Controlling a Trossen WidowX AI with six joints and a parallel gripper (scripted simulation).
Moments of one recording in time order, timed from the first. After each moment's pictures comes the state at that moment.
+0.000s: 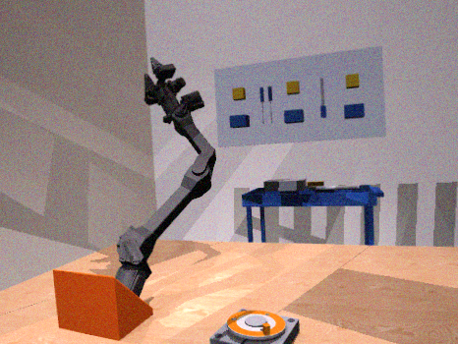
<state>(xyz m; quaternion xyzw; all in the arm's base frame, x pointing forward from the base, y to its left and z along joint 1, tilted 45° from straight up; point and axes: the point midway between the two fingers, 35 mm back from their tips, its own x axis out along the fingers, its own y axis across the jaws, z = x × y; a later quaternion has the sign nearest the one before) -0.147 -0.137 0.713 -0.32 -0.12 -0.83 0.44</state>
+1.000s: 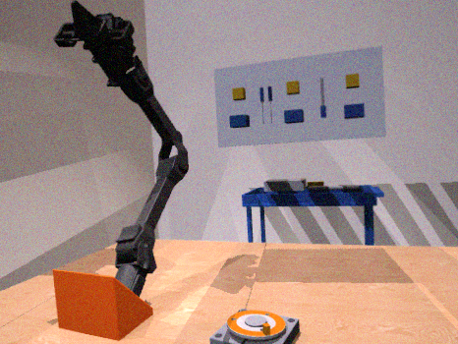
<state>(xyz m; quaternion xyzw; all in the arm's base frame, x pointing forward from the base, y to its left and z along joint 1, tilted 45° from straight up) 0.002 -0.434 0.439 0.06 0.09 -0.58 0.81</state>
